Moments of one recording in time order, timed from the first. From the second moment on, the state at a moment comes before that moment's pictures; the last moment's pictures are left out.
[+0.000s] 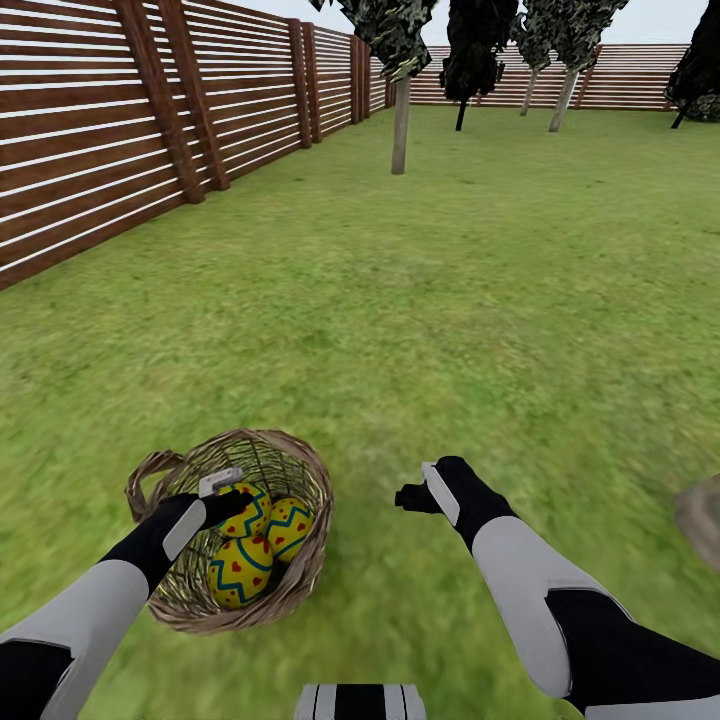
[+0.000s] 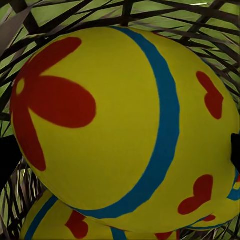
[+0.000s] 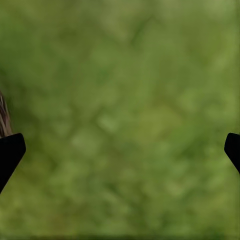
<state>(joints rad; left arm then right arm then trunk) -0.84 0.16 -0.20 -0.48 0.60 0.43 0.10 -0.98 0.17 -0.06 -0.41 -0.09 0.76 -0.14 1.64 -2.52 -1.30</state>
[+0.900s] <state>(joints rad) -0.84 0.16 -0.19 -0.48 0.61 0.43 0.11 -0.98 0.17 -0.06 -0.41 -0.09 0.76 -0.14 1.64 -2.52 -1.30</state>
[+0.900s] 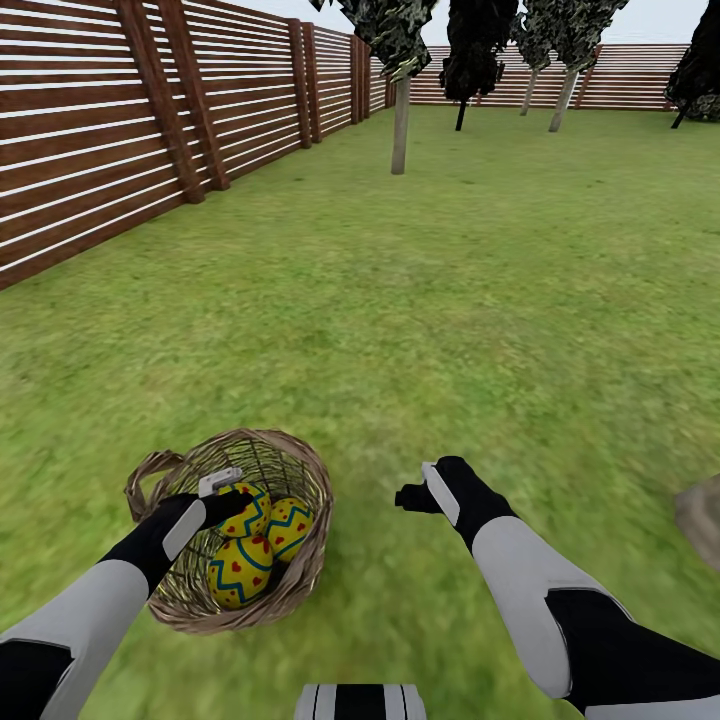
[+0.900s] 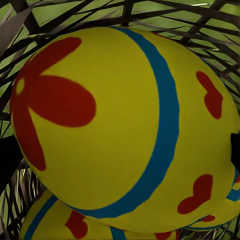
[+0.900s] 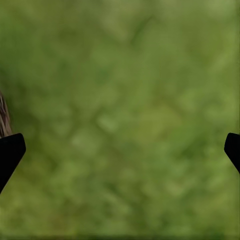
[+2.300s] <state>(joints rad) -0.84 0.16 -0.19 -0.48 0.60 0.43 0.10 -0.98 0.17 -0.06 -0.41 -0.08 0.76 -0.14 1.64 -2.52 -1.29</state>
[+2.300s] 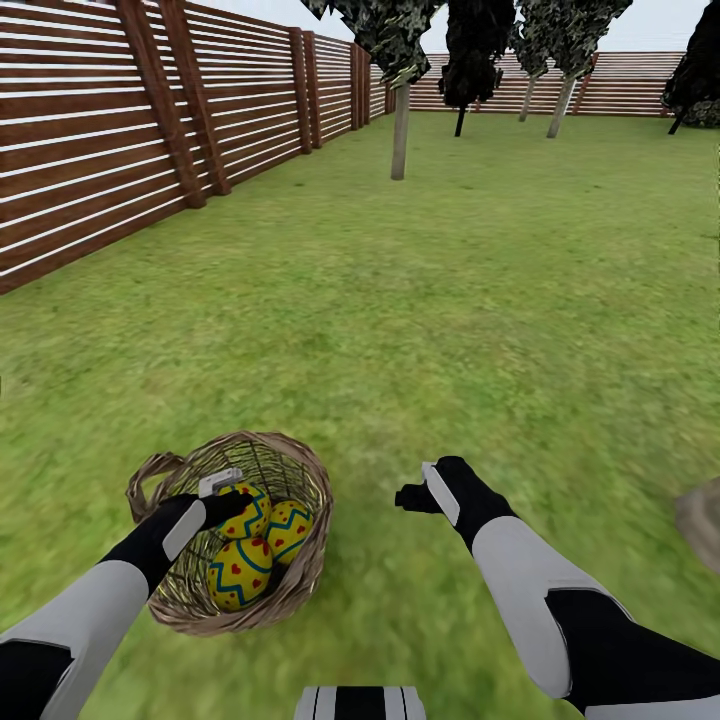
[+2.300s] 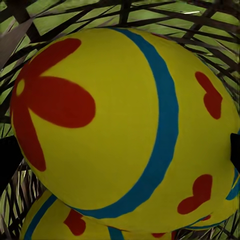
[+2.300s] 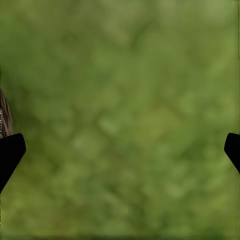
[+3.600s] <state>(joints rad) -0.84 0.16 -0.19 -0.48 0.60 0.43 0.10 -0.98 0.17 -0.06 -0.41 -0.09 0.76 -0.14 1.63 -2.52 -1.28</state>
